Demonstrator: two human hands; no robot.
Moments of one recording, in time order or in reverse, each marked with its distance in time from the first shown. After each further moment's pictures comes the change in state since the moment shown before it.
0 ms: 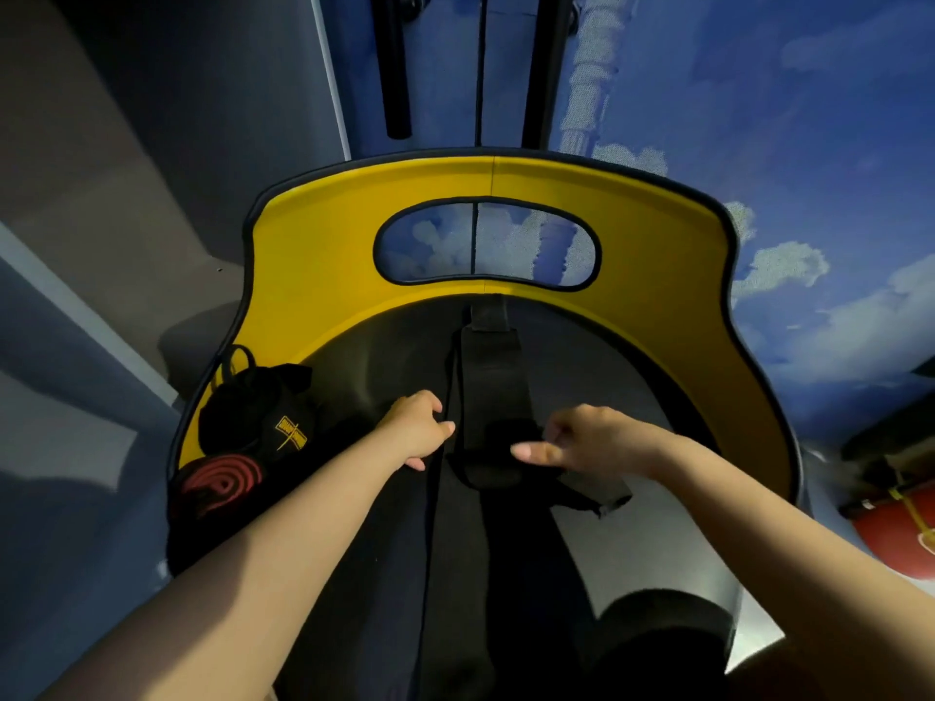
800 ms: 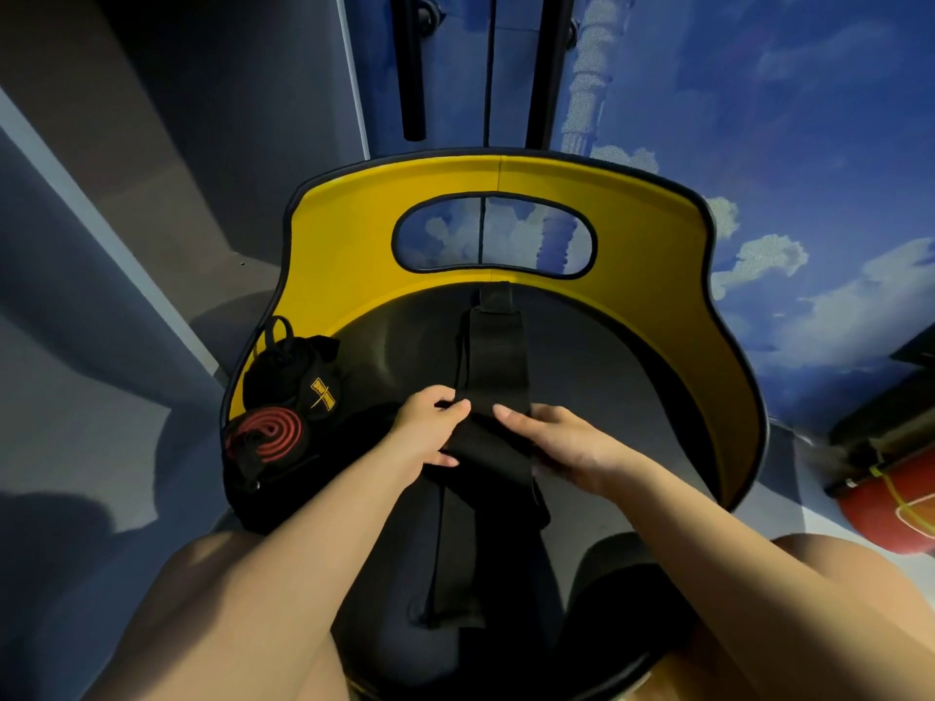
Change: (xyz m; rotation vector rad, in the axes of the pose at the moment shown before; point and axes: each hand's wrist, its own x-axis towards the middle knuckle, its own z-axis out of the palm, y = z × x) left_hand -0.070 -0.009 0.015 -0.595 0.063 -0.013; right_hand -0.027 -0.022 0.058 1.036 -0.068 -0.052
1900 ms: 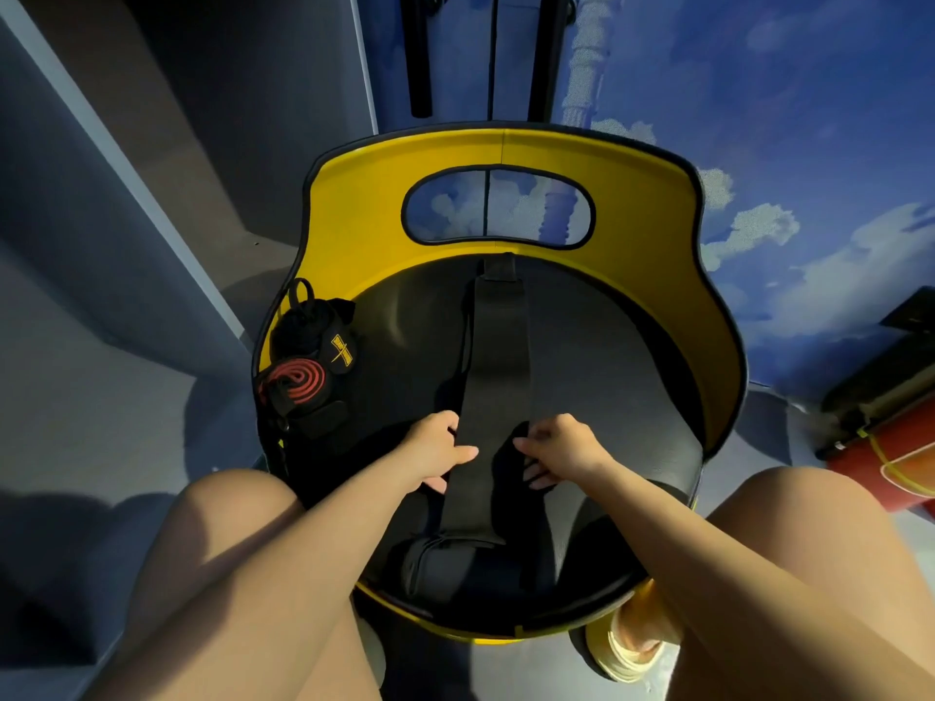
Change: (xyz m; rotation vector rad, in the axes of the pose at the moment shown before) left_hand -0.049 -0.049 -0.002 0.396 -0.206 -0.041; right_hand -0.024 0.055 0.022 -0.337 0.277 0.067
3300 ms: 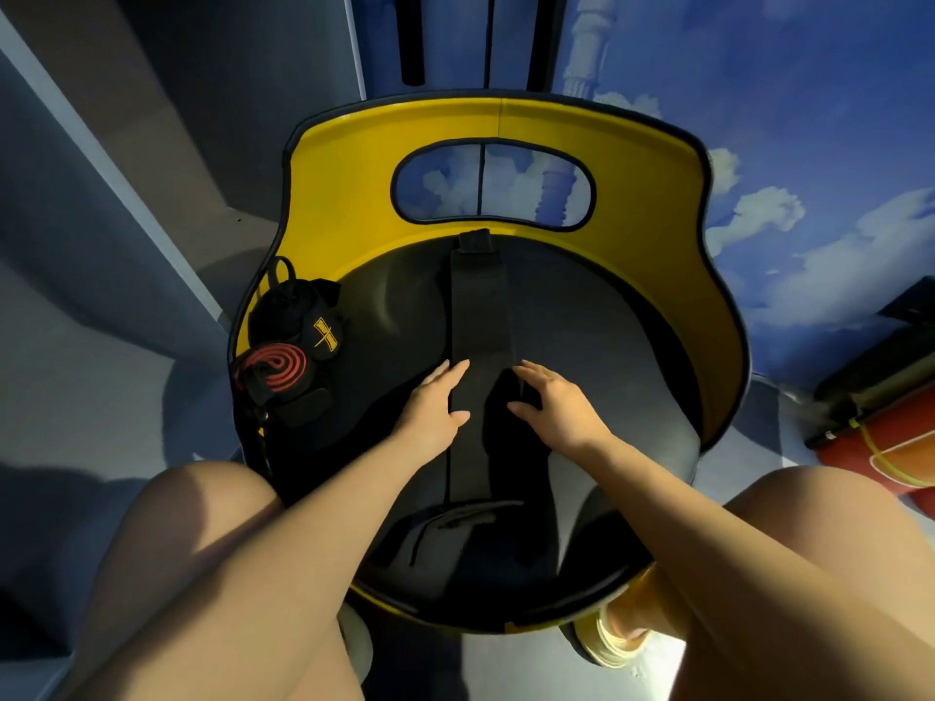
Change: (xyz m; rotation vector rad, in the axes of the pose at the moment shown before) left_hand 0.041 -0.006 0.007 0.076 0.171 0.287; right_hand 0.027 -0.002 -0.013 -0.515 0.138 -0.416
